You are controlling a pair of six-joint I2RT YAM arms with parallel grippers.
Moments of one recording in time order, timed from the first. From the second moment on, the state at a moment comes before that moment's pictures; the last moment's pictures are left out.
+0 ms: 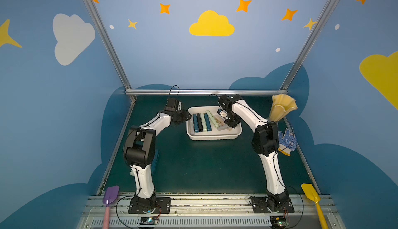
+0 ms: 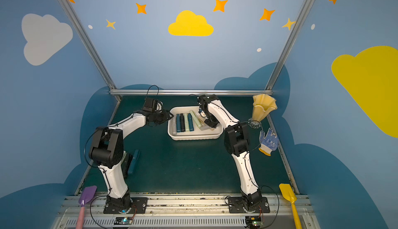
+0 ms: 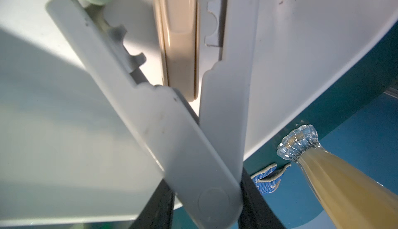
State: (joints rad) left arm -0.21 1.93 1.38 -0.30 0.31 -0.59; right arm 0.51 2.31 2.16 -1.43 0.35 -0.34
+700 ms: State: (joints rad) left arm -0.23 1.92 1.38 -0.30 0.31 -0.58; right arm 0.51 2.08 1.96 -1.40 0.28 -0.17
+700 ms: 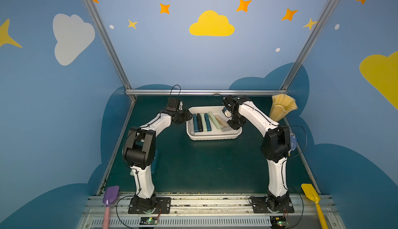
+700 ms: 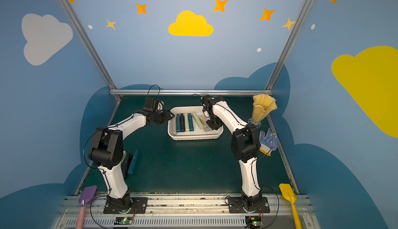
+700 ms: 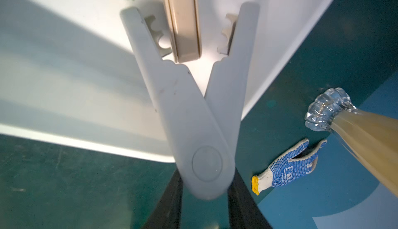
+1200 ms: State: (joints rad) left arm -0.25 1.92 1.38 -0.30 0.30 -0.58; right arm 0.47 2.10 2.02 -1.36 0.23 -0.17
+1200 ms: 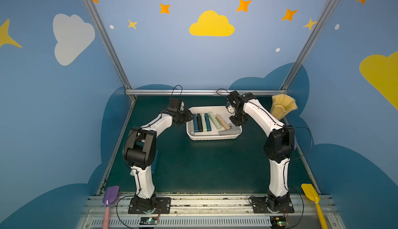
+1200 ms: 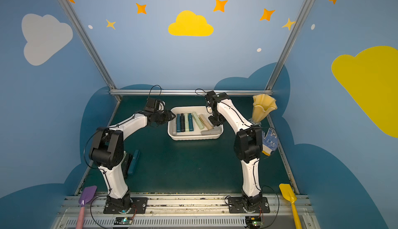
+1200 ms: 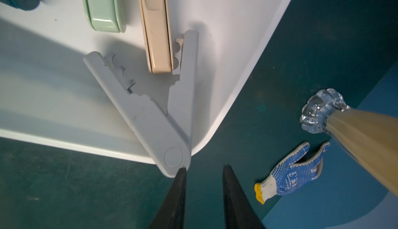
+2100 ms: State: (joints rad) left arm -0.25 1.93 1.39 -0.29 0.31 -0.59; right arm 0.47 2.43 2.25 -1.18 0.01 -0.11
